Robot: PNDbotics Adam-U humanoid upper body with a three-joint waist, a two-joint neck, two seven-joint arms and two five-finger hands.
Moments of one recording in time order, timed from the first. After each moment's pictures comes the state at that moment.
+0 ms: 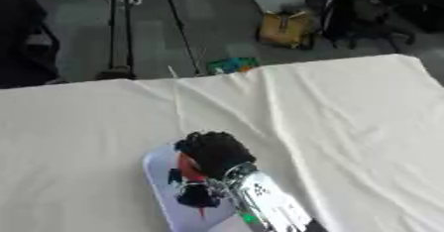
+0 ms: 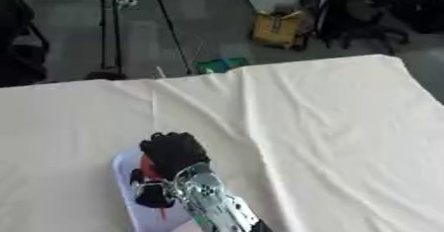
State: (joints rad) left arm -0.33 0.21 0.13 -1.99 -0.39 -0.29 0.44; right arm -0.65 0.06 0.40 -1.59 1.51 0.06 0.62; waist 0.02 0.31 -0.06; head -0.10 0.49
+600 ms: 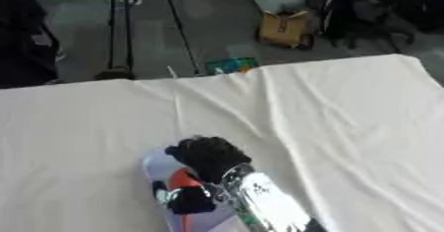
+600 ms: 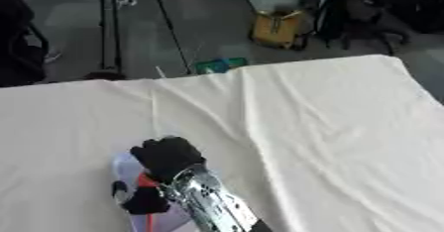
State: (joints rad) left arm -0.33 0.21 0.13 -1.99 -0.39 -0.29 0.44; right arm -0.66 0.06 0.40 -1.59 1.50 0.02 0.66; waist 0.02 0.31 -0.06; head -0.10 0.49
